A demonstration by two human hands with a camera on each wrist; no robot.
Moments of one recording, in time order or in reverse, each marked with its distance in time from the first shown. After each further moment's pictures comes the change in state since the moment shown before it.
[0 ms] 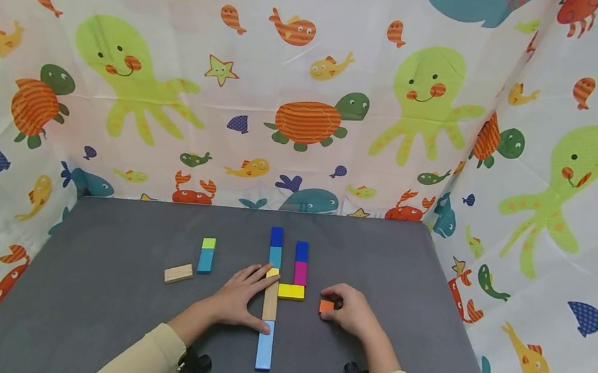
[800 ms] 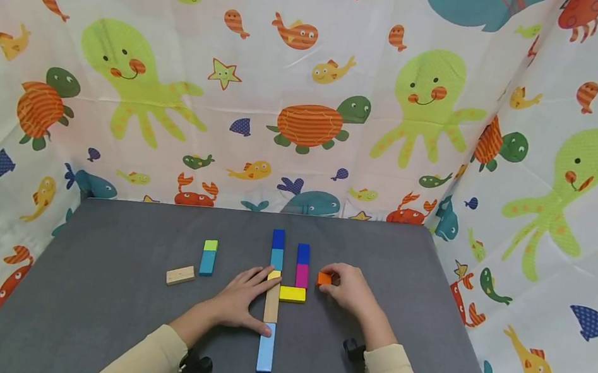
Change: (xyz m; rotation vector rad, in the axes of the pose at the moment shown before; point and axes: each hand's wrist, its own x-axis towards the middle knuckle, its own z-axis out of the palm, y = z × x) left_hand -0.004 0.009 -0.007 0.041 -0.015 -0.038; right_hand 0.039 -0.025 -0.019 -0.077 0.052 -0.049
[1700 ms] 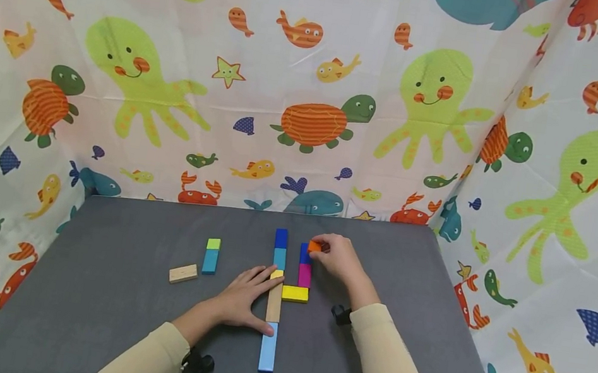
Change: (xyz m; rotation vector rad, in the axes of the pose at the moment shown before) left_hand 0.000 -0.001 0.001 0.015 -0.009 -0.007; right_hand 0.066 -0.026 -0.004 0.013 -0.008 0.033
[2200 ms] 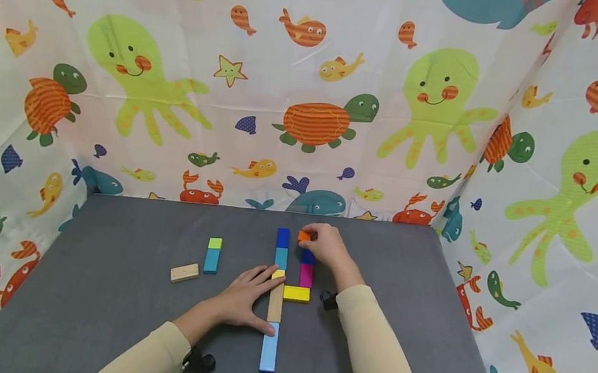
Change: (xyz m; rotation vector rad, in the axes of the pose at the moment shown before) left_hand 0.001 -0.002 0.000 0.004 -0.002 0.012; right_hand 0.039 -0.016 0.016 -0.025 -0.012 -0.020
